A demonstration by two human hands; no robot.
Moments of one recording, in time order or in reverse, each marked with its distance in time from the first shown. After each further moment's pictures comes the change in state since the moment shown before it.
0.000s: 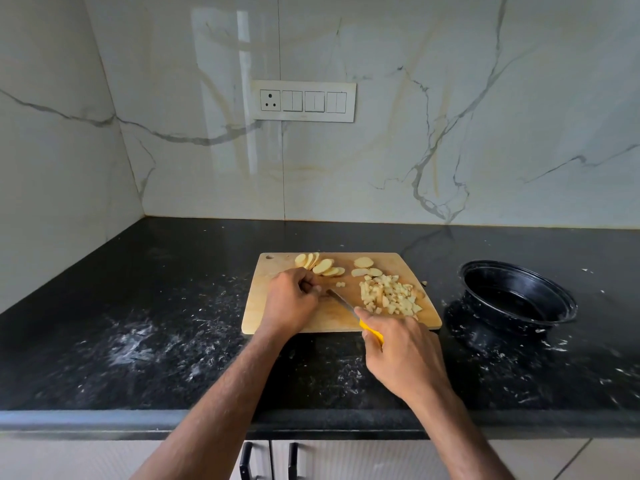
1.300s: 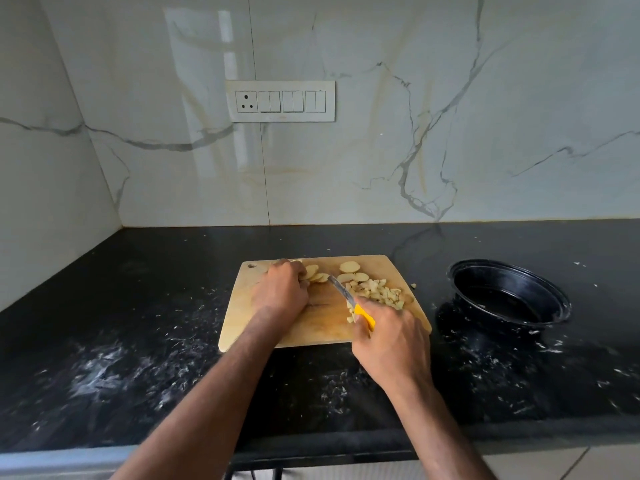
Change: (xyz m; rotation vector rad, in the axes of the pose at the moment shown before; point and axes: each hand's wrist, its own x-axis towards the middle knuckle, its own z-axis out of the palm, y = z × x) left_hand 0.047 0.002 0.025 0.456 -0.046 -0.026; right_hand 0.025 -0.001 0.004 0.037 0.111 0.189
